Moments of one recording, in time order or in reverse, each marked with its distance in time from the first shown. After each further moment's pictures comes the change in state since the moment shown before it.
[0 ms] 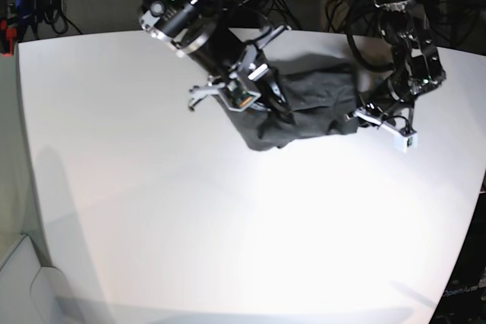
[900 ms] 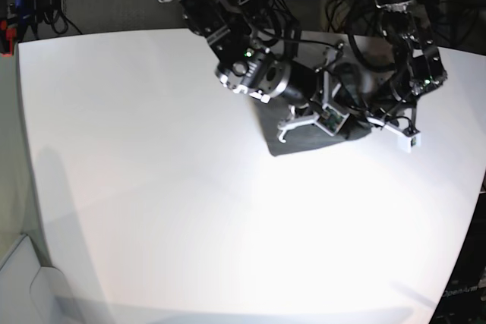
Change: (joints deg) left arm 0.0 -0.5 -0.2 -0.1 -0.2 0.5 -0.6; right arm 21.2 -4.5 -13.7 -27.0 1.4 0.7 -2.1
